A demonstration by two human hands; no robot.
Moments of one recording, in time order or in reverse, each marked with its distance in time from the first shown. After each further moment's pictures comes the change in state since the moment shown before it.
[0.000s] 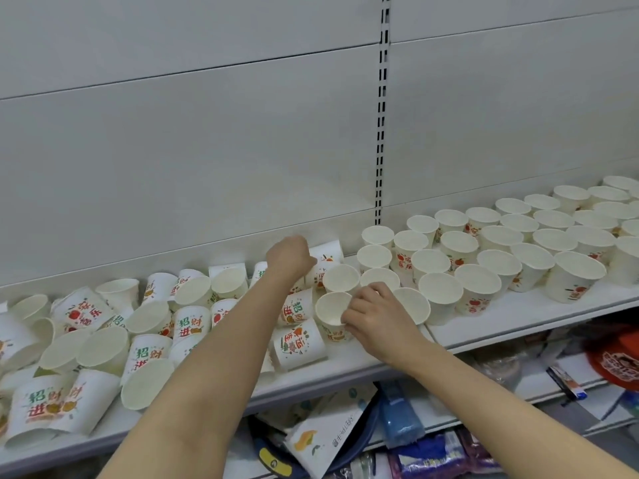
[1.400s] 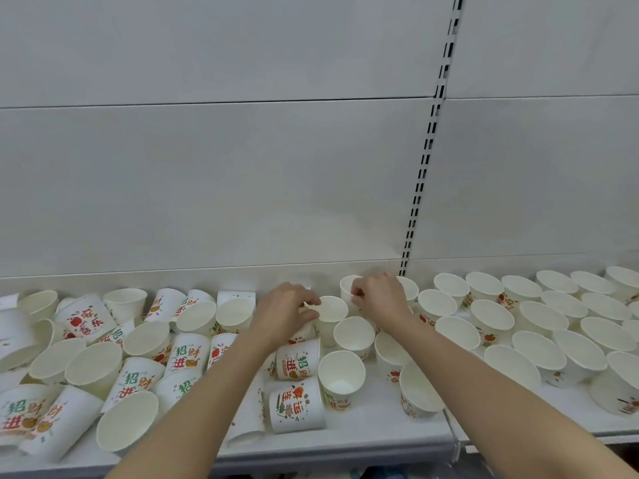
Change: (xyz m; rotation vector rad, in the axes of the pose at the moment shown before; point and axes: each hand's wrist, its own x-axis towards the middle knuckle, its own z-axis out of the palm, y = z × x) left_hand -0.024 -0.048 0.013 -0.191 0.211 0.251; right_hand 0.122 0.095 0.048 0.094 -0.246 0.463
